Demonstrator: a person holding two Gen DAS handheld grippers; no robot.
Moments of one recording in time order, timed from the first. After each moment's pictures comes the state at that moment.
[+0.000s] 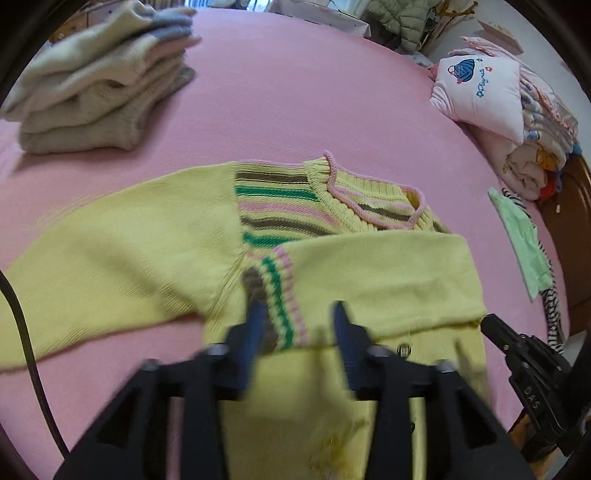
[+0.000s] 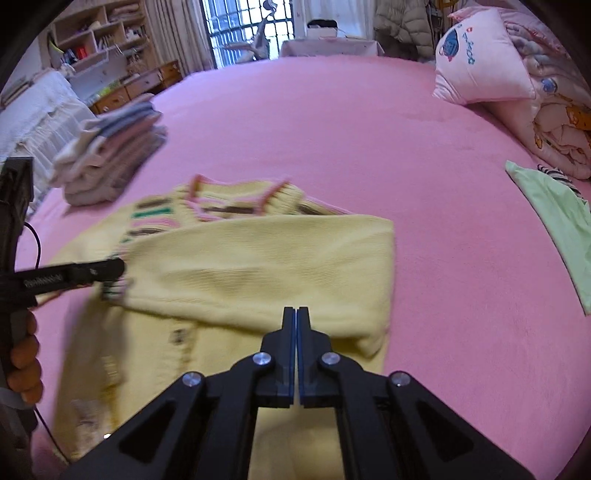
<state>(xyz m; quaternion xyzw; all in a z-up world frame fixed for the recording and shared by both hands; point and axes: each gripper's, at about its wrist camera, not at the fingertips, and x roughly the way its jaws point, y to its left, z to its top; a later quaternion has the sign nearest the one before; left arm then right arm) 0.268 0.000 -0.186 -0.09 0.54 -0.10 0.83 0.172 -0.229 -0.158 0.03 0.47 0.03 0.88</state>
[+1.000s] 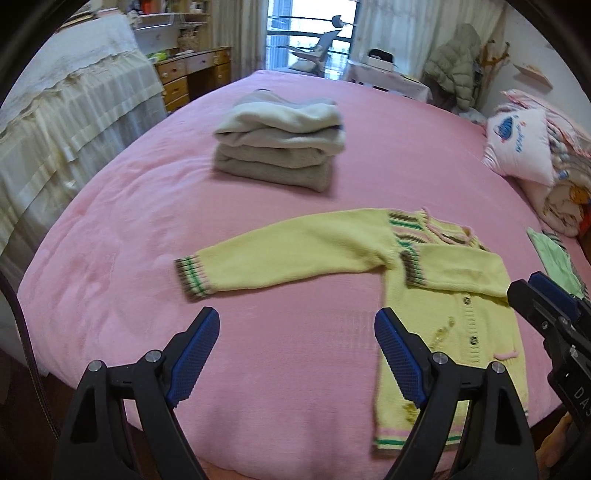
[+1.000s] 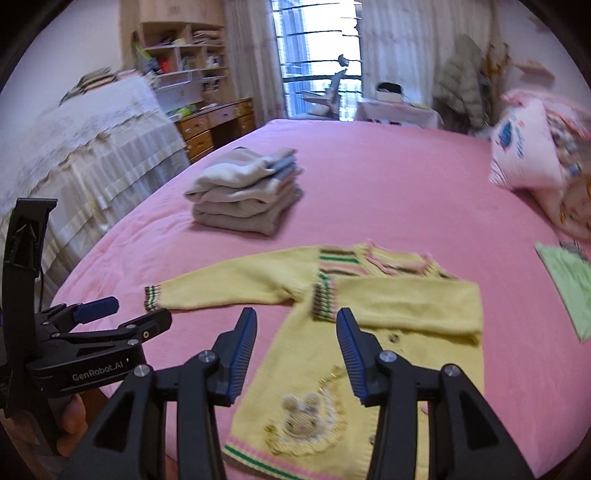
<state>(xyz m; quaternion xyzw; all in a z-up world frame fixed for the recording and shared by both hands) 0.103 0.156 -0.078 -0.06 0.44 0.05 0.89 0.085 -0.037 -0.043 -0.02 0.37 0.13 0.92</state>
